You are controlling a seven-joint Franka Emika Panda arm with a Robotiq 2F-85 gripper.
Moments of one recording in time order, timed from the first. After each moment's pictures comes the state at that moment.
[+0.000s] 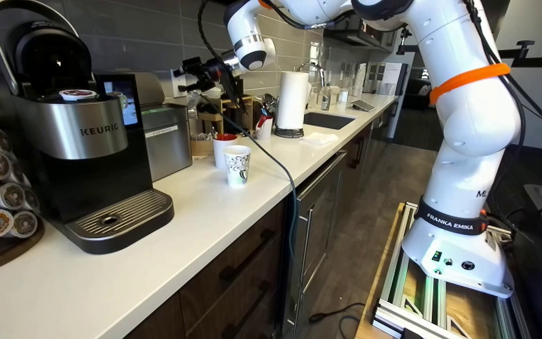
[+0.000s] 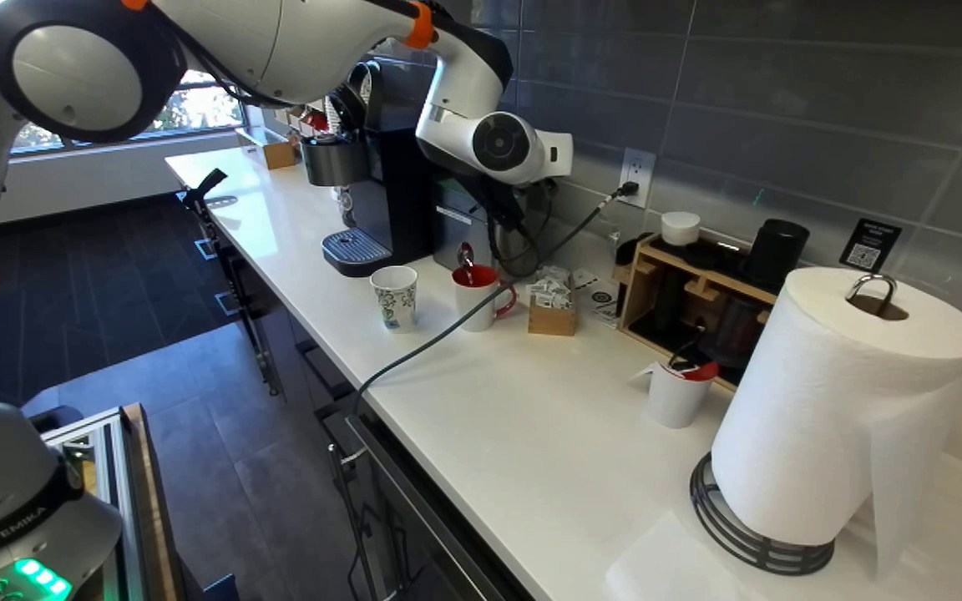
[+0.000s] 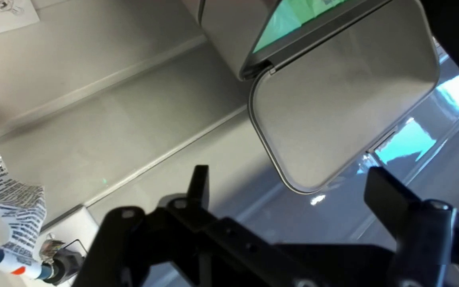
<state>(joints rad) -0.13 0.53 0.11 -1.49 1.50 2.51 -1.19</state>
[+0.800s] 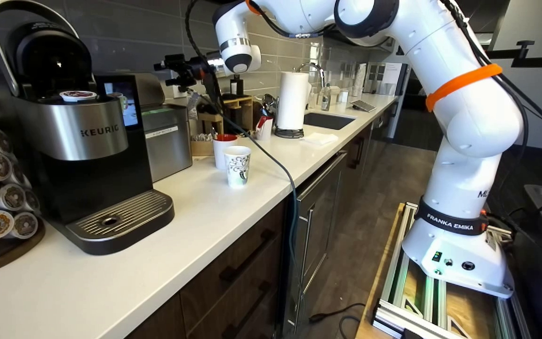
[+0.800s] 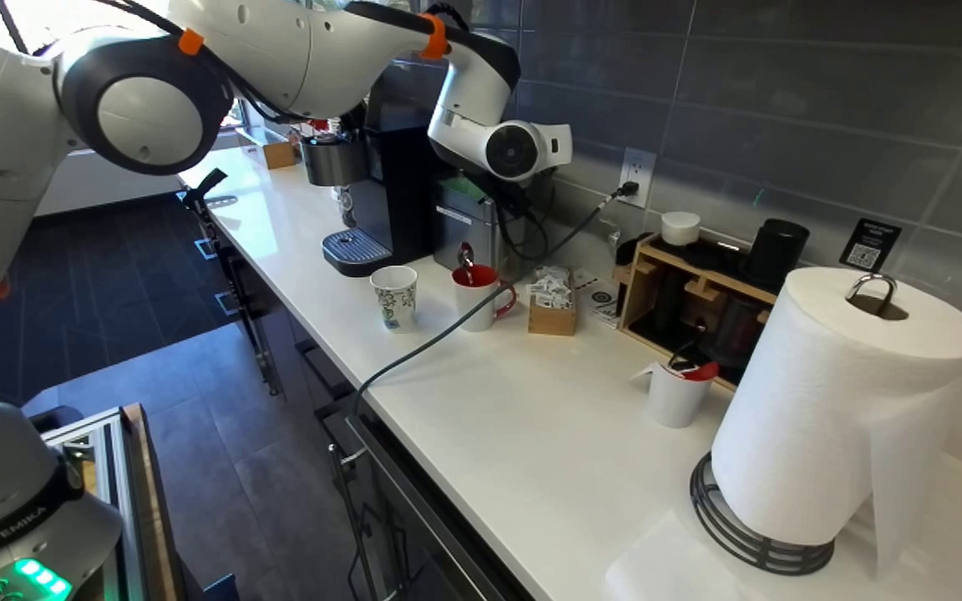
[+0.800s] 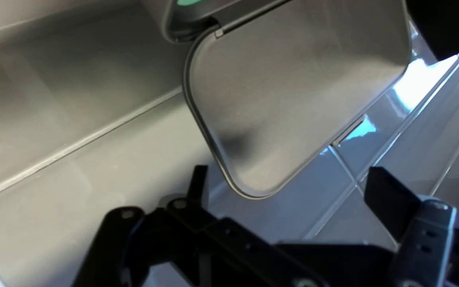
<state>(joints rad) -0.08 0.66 0.11 -1.29 1.60 2.44 -1.30</state>
